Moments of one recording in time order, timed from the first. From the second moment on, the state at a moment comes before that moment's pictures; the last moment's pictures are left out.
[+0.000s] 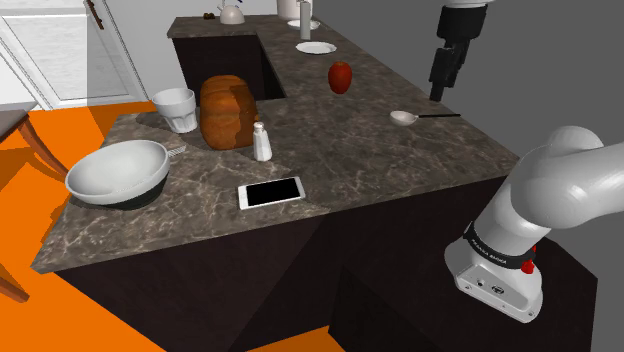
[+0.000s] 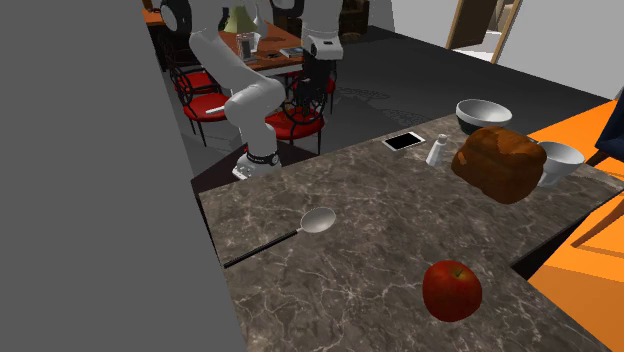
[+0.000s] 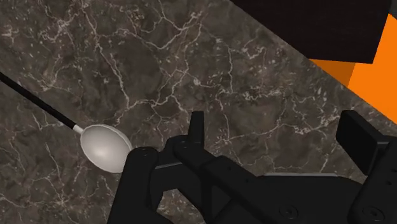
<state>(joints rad) 0.01 -0.90 -0.08 -2.51 -0.09 1.50 -0.13</state>
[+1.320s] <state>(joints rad) 0.08 -0.67 -0.70 -2.60 -0.59 2.02 -1.01</state>
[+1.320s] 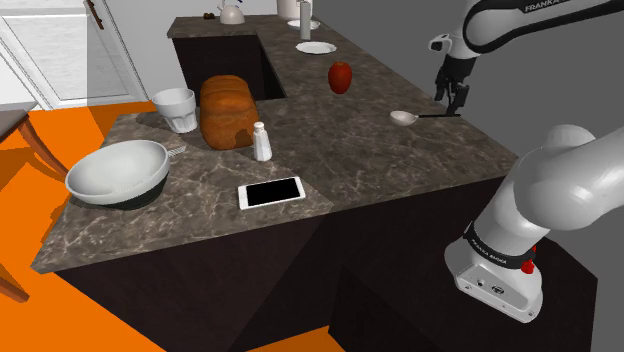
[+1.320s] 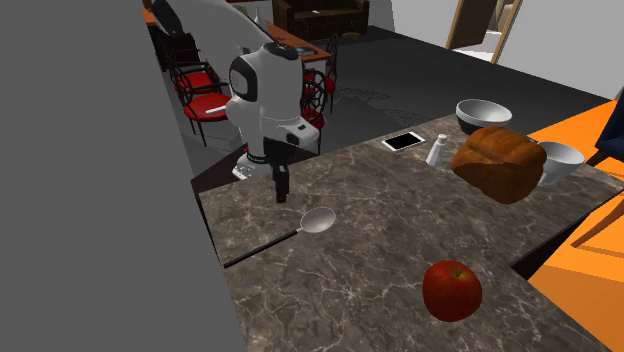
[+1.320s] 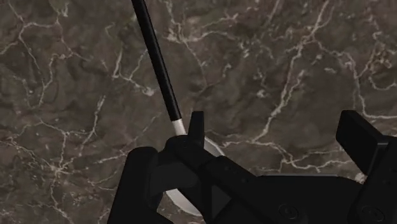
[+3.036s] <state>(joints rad) 0.37 -0.26 -1.12 -2.49 -0.50 2.43 -1.42</state>
